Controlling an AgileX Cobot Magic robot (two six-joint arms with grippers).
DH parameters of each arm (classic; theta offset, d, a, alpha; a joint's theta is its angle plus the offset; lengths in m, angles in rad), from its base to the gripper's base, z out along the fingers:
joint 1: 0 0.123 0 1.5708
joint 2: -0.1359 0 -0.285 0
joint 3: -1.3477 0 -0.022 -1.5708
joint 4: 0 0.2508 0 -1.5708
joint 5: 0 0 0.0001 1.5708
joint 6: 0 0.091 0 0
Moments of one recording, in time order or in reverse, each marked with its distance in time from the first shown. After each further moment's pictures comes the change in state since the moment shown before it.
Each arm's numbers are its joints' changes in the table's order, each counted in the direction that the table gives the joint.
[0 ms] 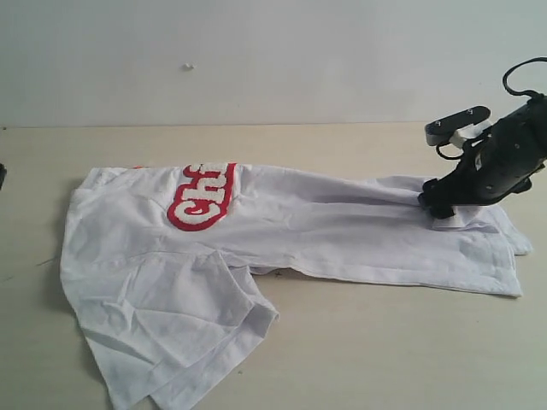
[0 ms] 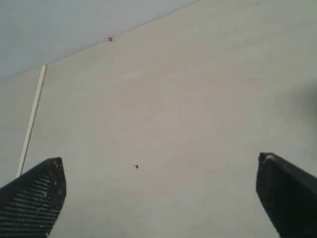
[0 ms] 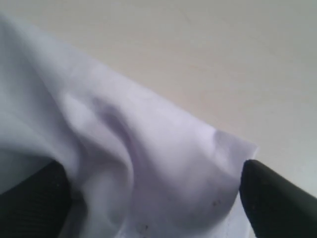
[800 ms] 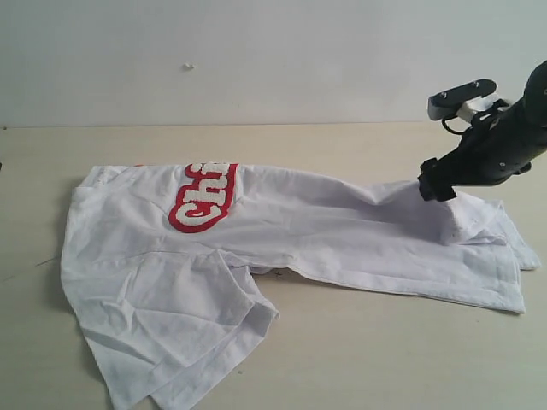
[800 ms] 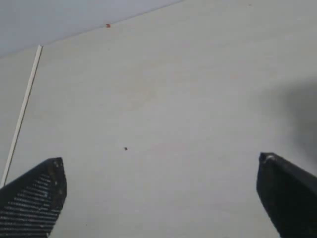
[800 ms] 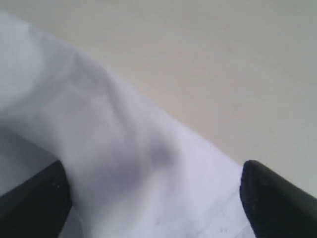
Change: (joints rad) left arm -0.021 0.095 0.000 -0.002 0.163 -0.096; right arm -0.008 0.171 -0.020 0.621 0.082 -0.642
